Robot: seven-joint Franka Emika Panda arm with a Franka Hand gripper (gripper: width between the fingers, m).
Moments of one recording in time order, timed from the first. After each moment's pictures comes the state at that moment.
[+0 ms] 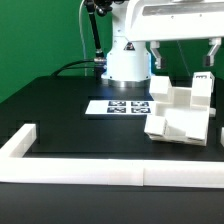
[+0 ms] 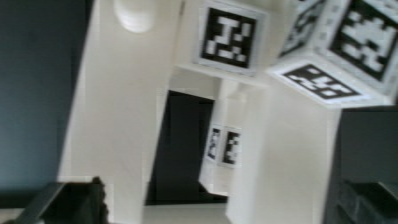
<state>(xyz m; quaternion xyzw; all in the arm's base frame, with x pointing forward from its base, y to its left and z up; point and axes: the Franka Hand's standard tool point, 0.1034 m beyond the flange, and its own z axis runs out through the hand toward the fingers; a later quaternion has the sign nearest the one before) 0.555 0.055 0.138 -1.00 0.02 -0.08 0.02</state>
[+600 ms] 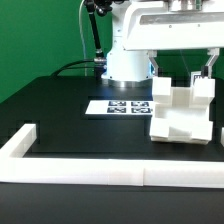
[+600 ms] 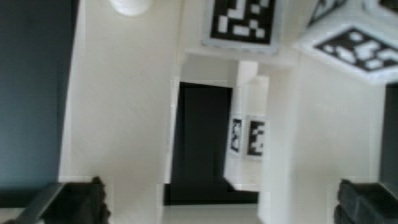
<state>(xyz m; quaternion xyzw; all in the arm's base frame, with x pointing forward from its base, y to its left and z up) 0.572 0.053 0.123 -1.00 0.02 -0.07 0.01</state>
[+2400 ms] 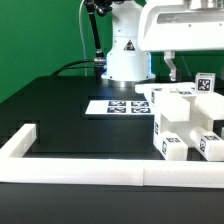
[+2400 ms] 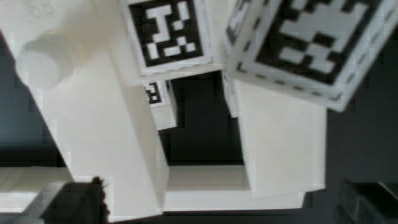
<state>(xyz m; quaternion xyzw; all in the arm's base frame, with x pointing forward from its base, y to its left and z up) 0.603 0.079 0.131 -1.00 0.02 -0.09 0.01</state>
